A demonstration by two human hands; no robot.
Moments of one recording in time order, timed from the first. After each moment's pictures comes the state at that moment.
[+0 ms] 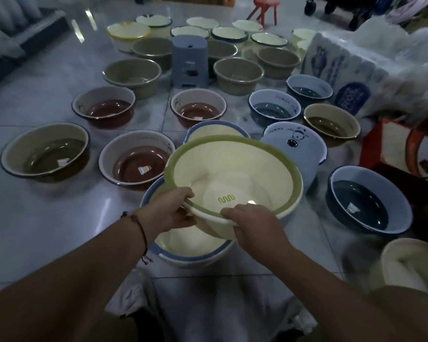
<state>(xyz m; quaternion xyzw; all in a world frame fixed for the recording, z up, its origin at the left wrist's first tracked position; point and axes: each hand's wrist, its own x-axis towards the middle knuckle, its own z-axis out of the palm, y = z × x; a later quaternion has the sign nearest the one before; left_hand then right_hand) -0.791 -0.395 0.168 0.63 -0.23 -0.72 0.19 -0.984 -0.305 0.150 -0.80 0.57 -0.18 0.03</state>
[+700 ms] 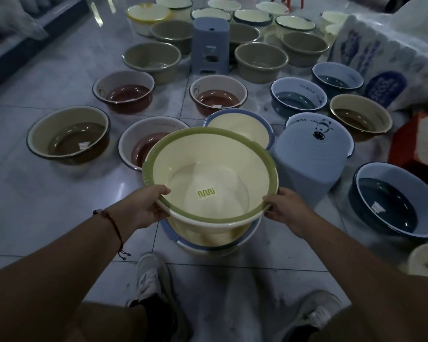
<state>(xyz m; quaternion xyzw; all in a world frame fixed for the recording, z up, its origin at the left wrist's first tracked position) -0.704 -0.396 0.144 0.67 -0.19 -0.66 0.27 -1.010 -0.364 0.109 -0.23 0.72 -0.35 0.55</state>
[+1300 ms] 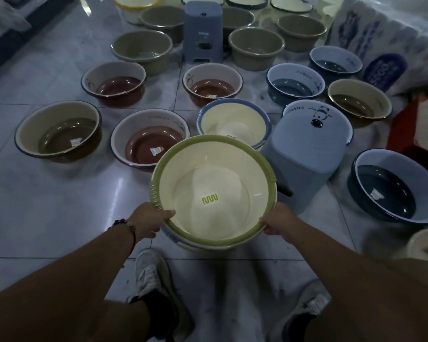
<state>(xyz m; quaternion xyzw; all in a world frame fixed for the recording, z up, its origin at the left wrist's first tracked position) -0.688 -0.389 0.066 0.72 -0.40 -0.56 0.10 -1.008 -0.346 0.059 -0.25 0.79 -0.21 0.52</state>
